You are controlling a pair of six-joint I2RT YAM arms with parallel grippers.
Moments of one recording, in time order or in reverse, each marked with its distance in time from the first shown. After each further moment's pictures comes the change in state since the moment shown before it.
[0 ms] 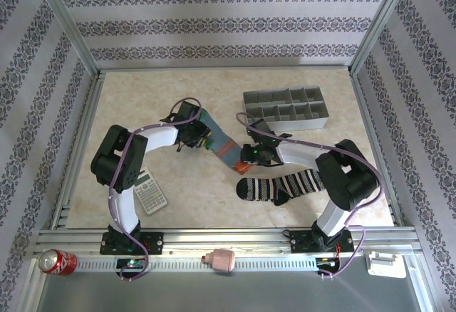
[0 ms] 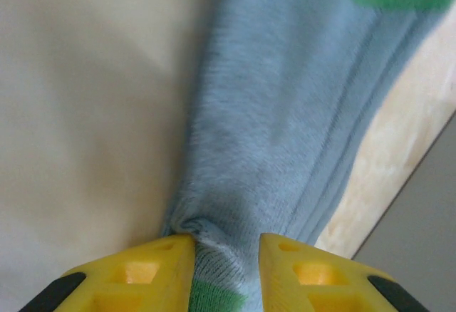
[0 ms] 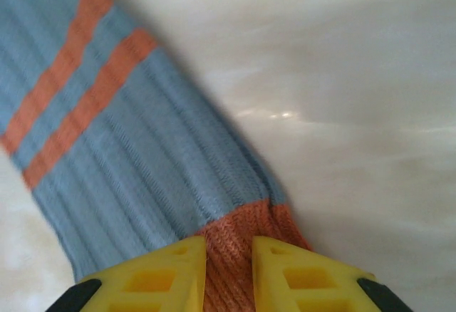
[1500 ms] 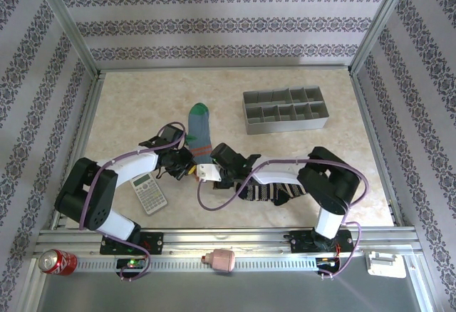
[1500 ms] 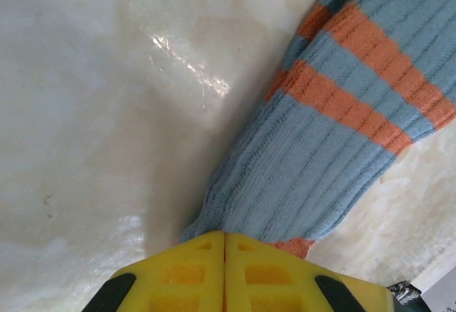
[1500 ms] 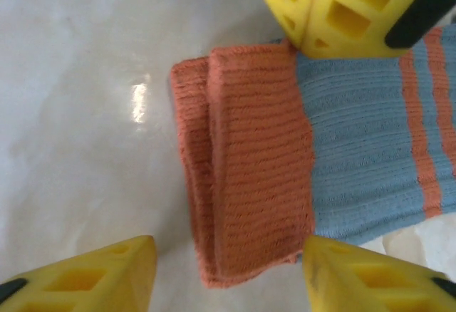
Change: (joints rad) left arm -0.039 -0.397 -0.381 -0.186 0.116 0.034; right arm 0.359 0.073 0.022 0.183 0.138 -1.308
